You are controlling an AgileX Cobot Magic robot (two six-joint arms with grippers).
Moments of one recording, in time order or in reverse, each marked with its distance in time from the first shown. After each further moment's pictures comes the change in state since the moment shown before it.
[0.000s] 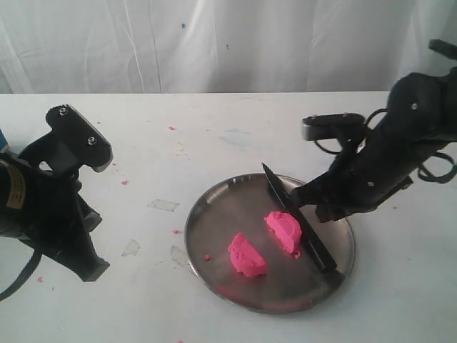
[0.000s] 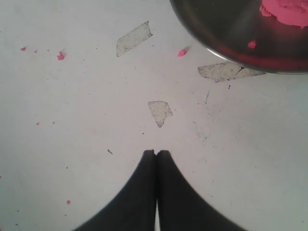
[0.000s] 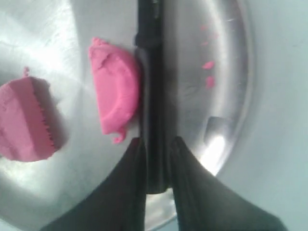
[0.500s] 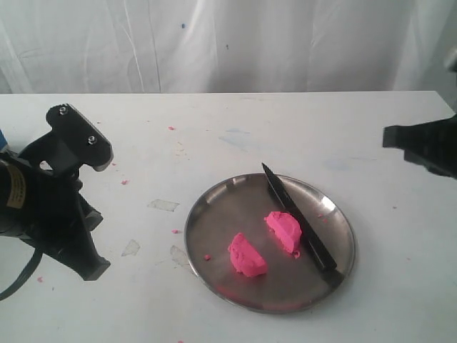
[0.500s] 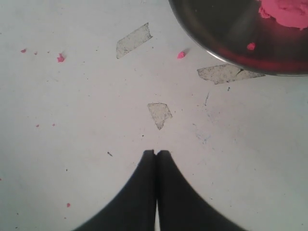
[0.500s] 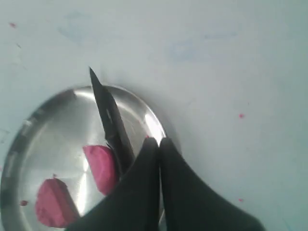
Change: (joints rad) left arm 0.000 0.000 0.000 0.000 -0.006 0.000; right arm -0.199 -0.574 0.276 0.071 -0.242 0.114
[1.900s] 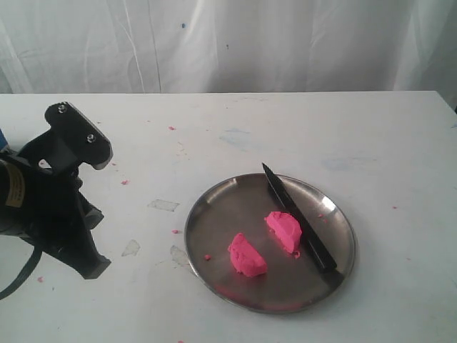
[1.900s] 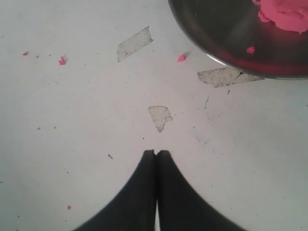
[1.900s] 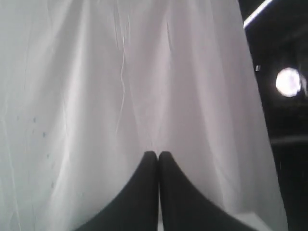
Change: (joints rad) left arm 0.000 -0.007 0.002 0.000 -0.010 0.000; right arm 0.000 -1.080 0.692 0.039 -0.727 -0.225
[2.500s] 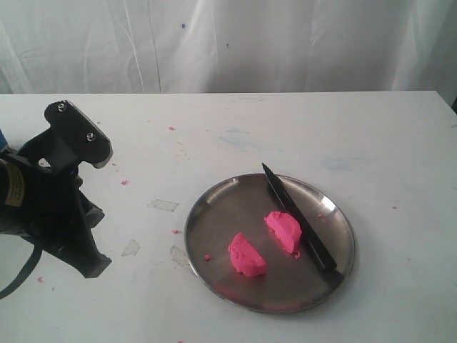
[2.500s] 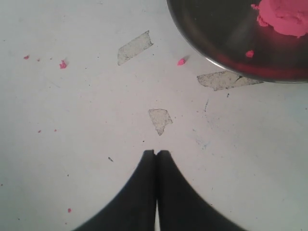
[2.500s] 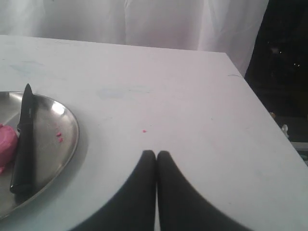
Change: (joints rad) left arm 0.000 -0.002 0.000 0.000 -0.006 0.000; right arm -0.087 0.002 0.012 -0.444 0.631 0.295
